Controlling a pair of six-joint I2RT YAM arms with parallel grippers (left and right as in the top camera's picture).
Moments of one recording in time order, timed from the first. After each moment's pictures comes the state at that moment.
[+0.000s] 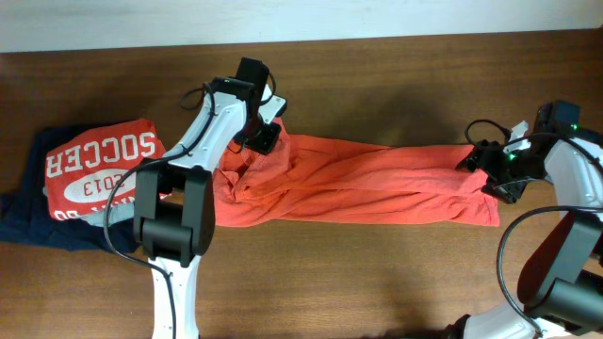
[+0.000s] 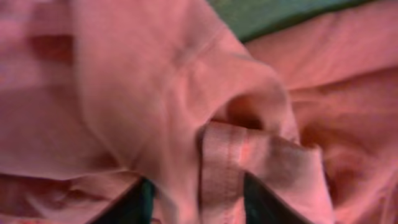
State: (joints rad) left arm -0.30 2.29 1.88 -1.00 0.10 0.20; right arm -0.44 1.78 1.29 -0.99 -0.39 0.20
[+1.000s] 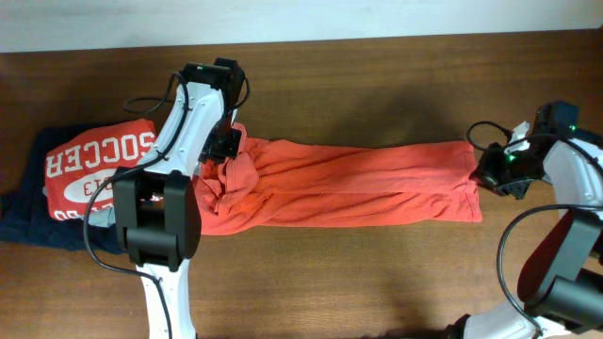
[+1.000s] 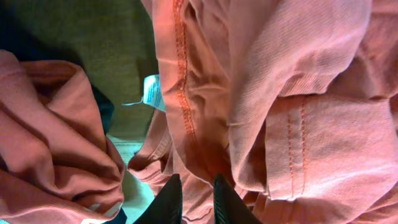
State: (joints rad) left arm -0.22 2.23 1.94 -1.41 -0.24 -0.05; right arm -0.44 1.80 1.28 -0.94 -0.33 0.19
